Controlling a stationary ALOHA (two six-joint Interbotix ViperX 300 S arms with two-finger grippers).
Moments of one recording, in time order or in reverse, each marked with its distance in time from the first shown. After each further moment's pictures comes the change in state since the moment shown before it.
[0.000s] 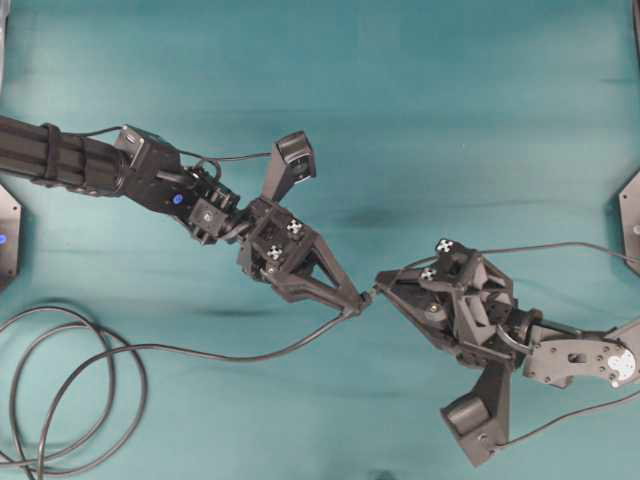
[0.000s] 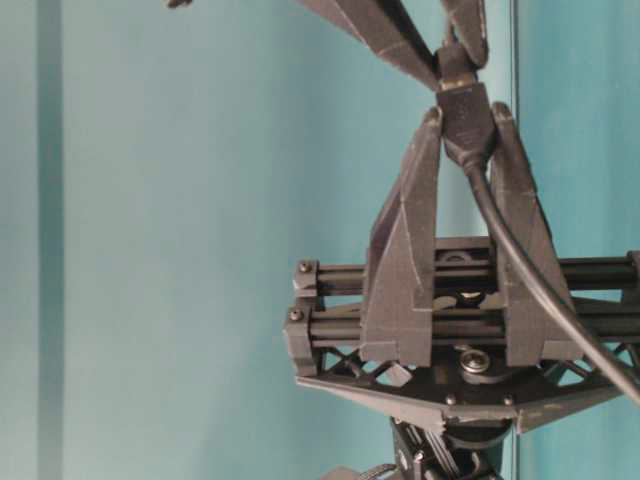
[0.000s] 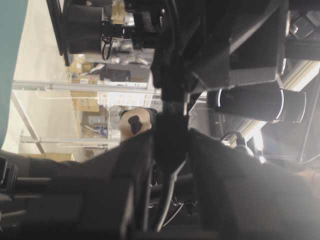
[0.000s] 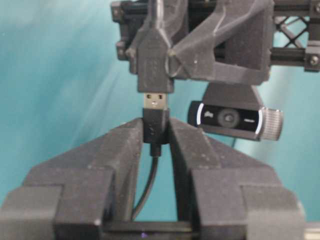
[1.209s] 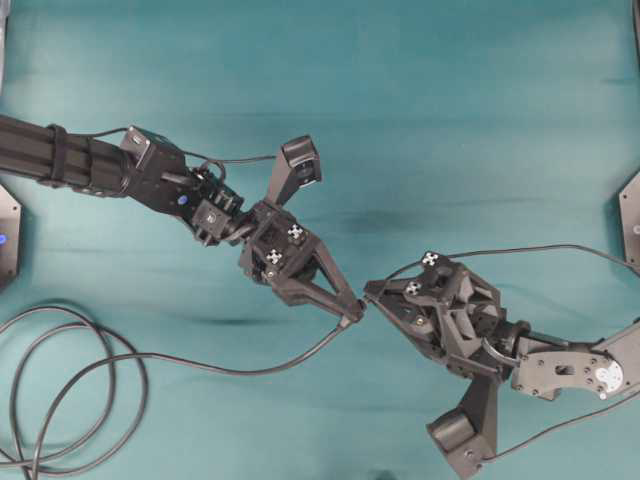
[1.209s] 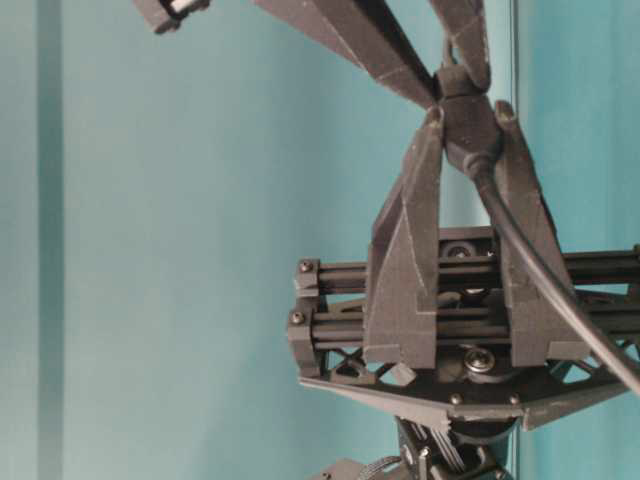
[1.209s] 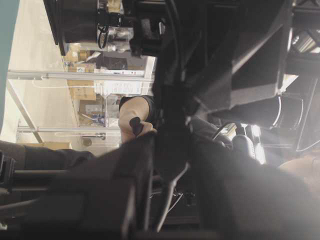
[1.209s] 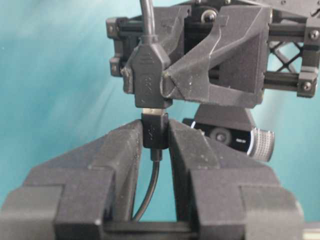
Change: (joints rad) left arm 0.008 0.018 -0.023 0.023 -0.014 -0.002; right arm 0.008 0.035 -0.055 0.002 -0.020 -0.048
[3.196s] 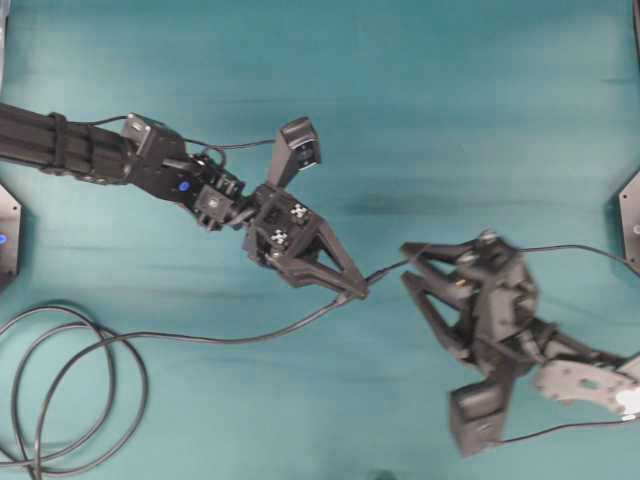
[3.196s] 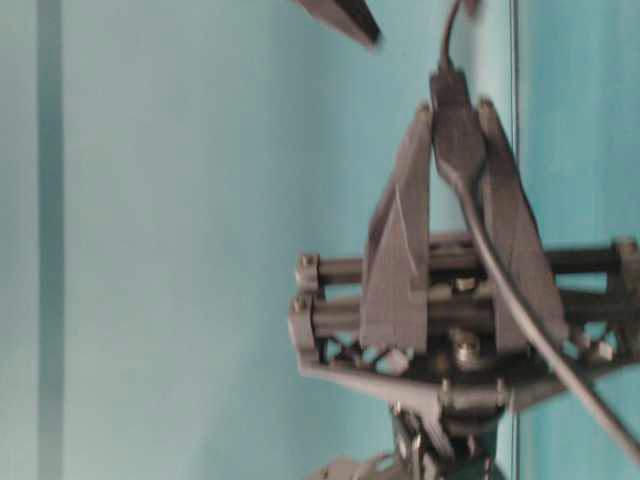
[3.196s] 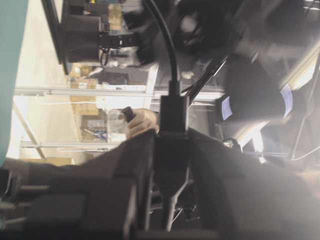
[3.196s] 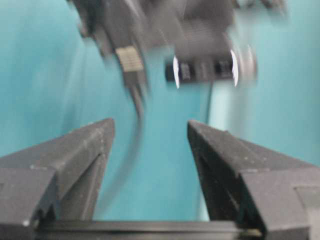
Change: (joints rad) left arm 0.037 -0.023 0.028 0.005 0.012 0.000; right arm 0.094 -0.038 0.071 0.005 0.330 0.347
